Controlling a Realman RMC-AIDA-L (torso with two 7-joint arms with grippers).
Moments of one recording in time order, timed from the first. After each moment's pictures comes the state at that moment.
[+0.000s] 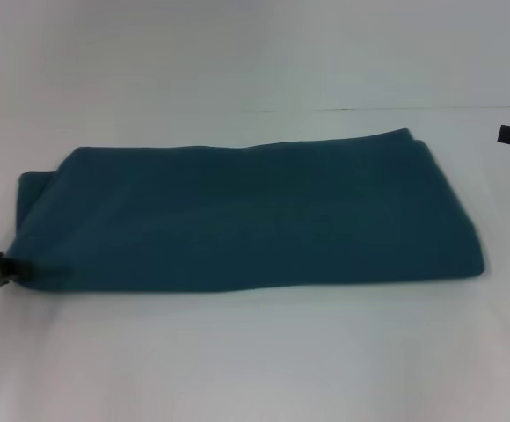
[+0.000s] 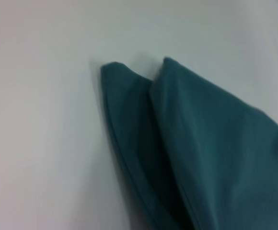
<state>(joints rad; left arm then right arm) -0.46 -2.06 0.36 0.81 2.42 1.33 -2.25 0.57 1.94 -0.52 -0.70 -2.08 -1.21 1.93</state>
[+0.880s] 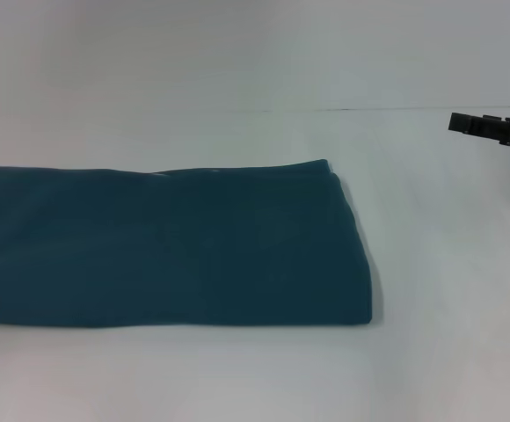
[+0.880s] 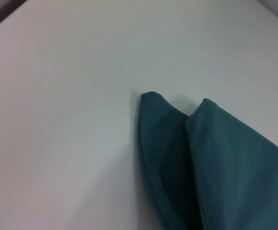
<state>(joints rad) -0.34 -2.02 0.16 0.91 2.44 1.33 -2.20 0.63 2.00 -0.53 -0.69 -2.08 -1.19 1.92</state>
